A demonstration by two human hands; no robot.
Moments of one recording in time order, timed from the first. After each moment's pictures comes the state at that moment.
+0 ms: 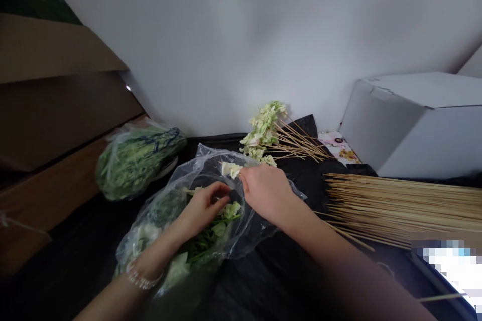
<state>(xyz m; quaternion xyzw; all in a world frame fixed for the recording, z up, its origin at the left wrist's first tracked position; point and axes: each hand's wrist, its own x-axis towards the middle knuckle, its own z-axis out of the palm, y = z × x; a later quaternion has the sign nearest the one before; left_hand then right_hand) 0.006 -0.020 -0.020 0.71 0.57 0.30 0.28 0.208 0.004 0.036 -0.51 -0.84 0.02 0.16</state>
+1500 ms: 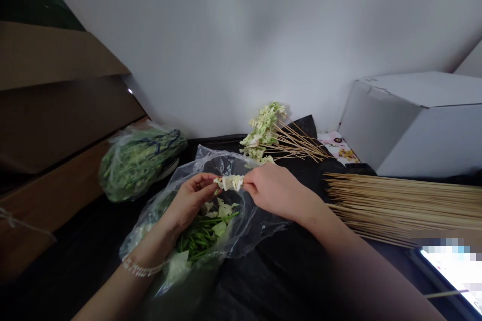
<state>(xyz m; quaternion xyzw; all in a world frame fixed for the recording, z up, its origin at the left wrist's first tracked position) 0.002 -0.017 0.000 0.45 0.52 0.52 0.50 0.230 0.004 0.056 -0.42 -0.88 0.14 0.15</state>
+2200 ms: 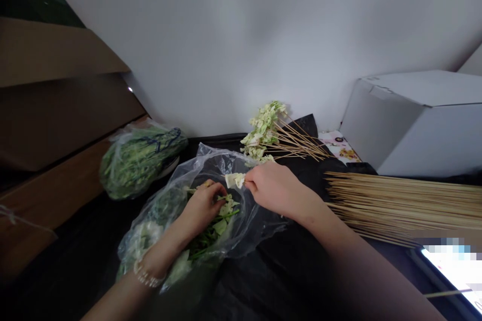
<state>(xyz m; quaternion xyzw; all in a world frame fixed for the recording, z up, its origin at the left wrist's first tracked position) 0.007 -0.022 -0.019 0.74 0.63 0.19 0.10 0.228 0.005 0.053 -0.44 -0.88 0.11 0.13</state>
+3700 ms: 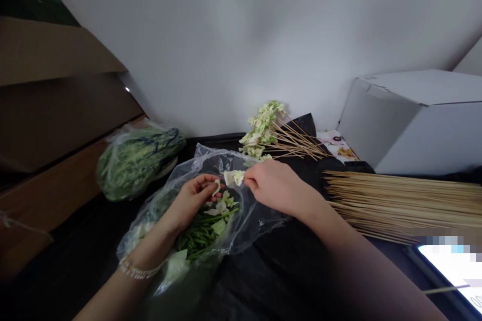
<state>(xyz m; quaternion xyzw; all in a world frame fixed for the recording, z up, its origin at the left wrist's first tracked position) 0.002 -0.017 -0.005 0.52 0.57 0.43 0.46 0.232 0.008 0.055 -0.43 -0.88 0.13 0.13</state>
